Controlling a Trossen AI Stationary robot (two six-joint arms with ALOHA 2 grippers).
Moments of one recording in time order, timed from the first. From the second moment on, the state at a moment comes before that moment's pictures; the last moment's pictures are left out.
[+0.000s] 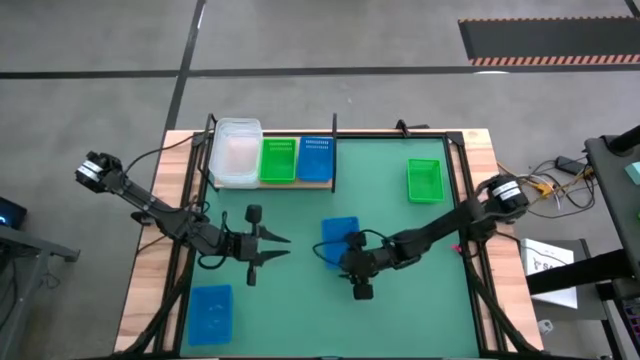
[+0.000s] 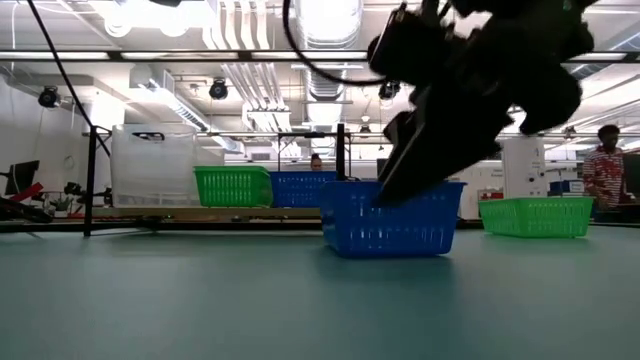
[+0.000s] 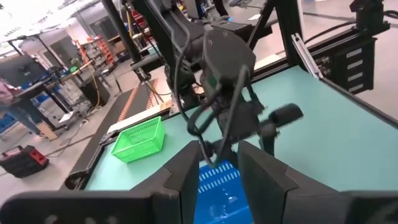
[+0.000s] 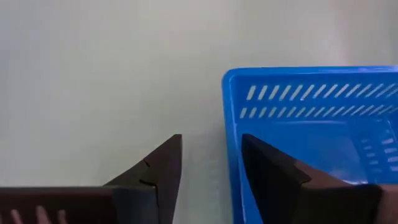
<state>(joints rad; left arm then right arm) -0.52 1.05 0.63 0.28 -0.51 0.30 0.36 1.79 0.94 0.04 0.16 0.20</state>
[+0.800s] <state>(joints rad) -0.52 0.72 0.63 0.15 -0.62 0.47 0.32 1.84 1.53 -0.38 0.24 -0.18</state>
